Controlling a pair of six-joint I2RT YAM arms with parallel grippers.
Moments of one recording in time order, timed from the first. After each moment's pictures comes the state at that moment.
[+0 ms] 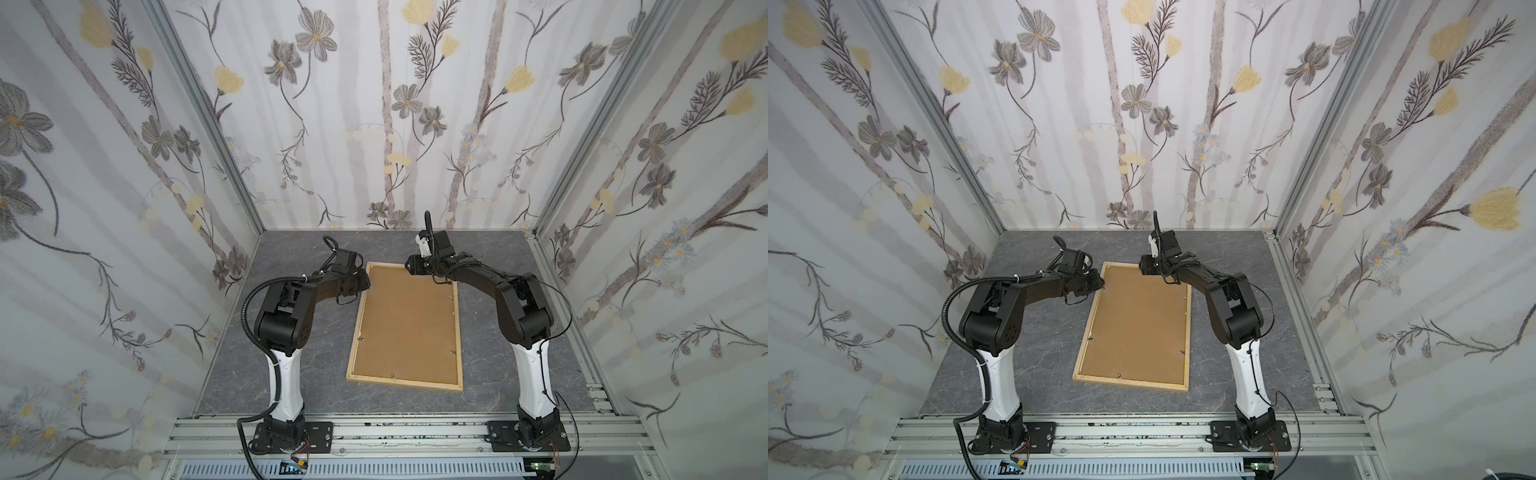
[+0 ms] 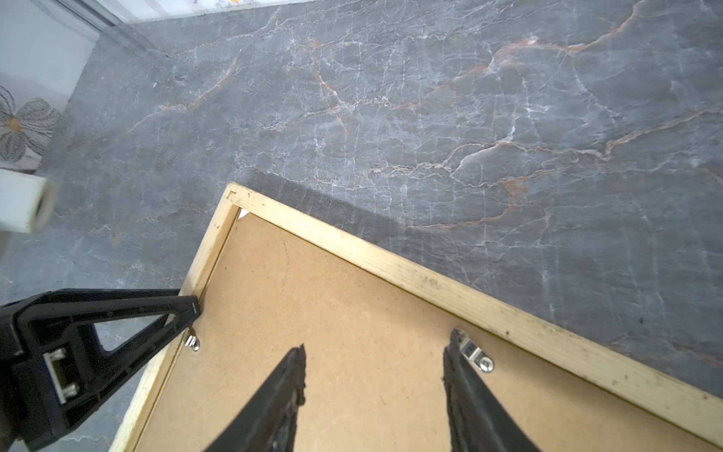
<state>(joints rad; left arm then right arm) -0.29 2.05 1.25 -0.11 0.21 -0.61 0.46 2.20 1.66 -0.25 -0.19 0.31</state>
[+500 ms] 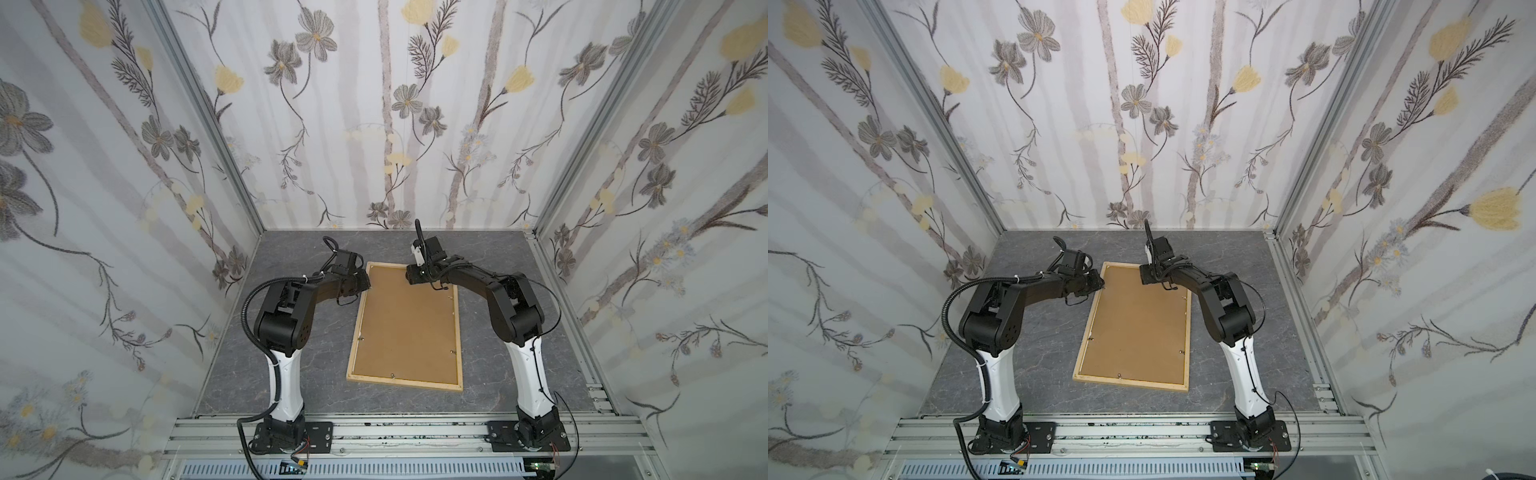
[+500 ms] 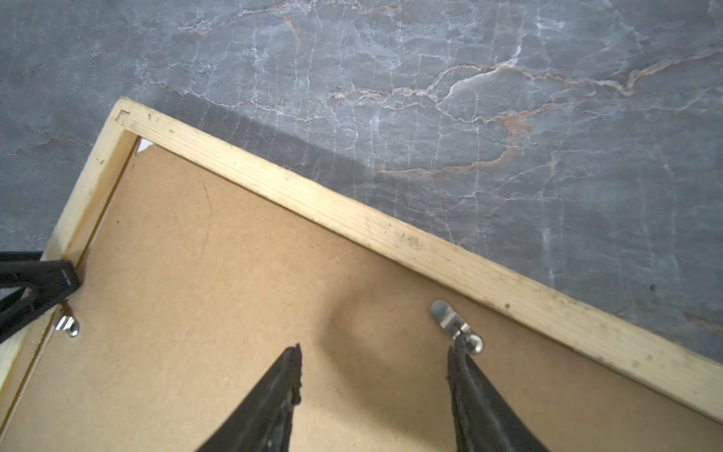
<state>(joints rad) -0.30 2.05 1.23 -0.09 0.20 -0.61 0.49 2.26 1.69 -0.34 -0.09 0.23</state>
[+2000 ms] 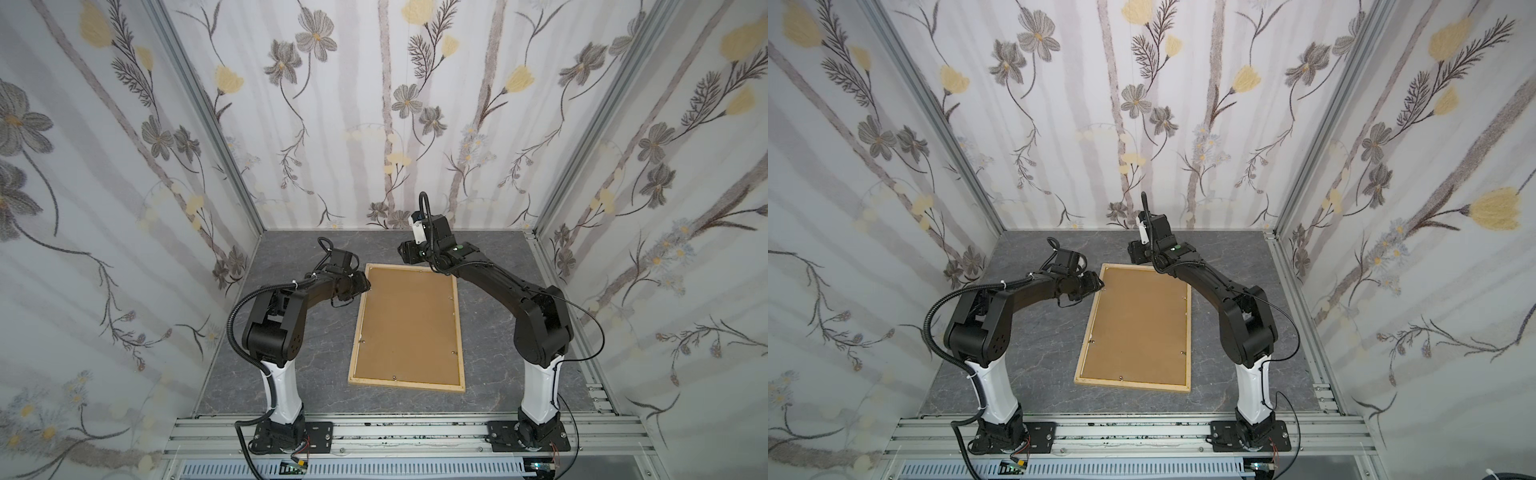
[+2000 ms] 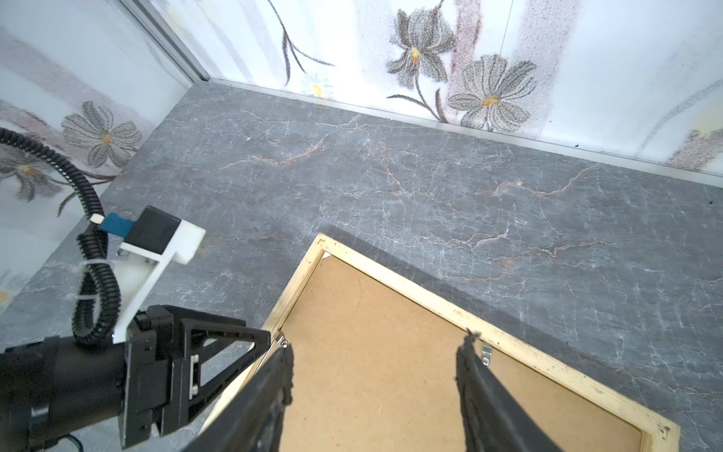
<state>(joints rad) -0.27 1.89 1.18 -0.21 0.26 -0.65 0.55 1.97 1.68 -0.34 -0.08 0.24</state>
